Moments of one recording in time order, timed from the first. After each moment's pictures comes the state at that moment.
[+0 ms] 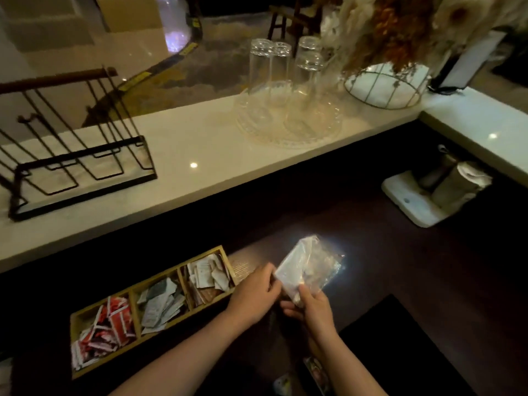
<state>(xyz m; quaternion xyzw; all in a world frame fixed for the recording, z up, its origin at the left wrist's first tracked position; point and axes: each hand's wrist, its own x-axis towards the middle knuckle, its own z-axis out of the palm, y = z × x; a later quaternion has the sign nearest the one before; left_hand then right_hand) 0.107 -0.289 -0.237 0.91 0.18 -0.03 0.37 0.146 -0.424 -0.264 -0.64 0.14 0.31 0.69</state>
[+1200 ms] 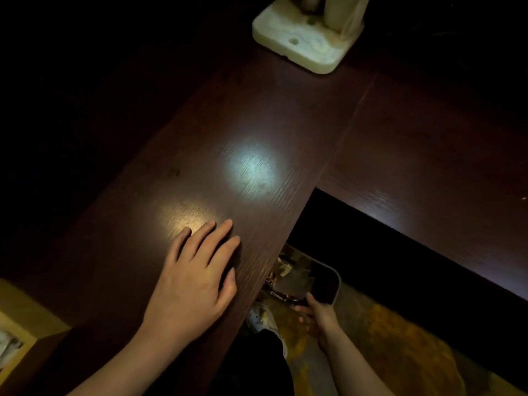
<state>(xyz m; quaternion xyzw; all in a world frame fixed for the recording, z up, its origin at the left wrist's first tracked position) 0.170 -0.374 -0.369 0.98 -0.18 -0.05 0.10 0.103 -0.628 -0.571 -0.55 0.52 0.29 0.59</state>
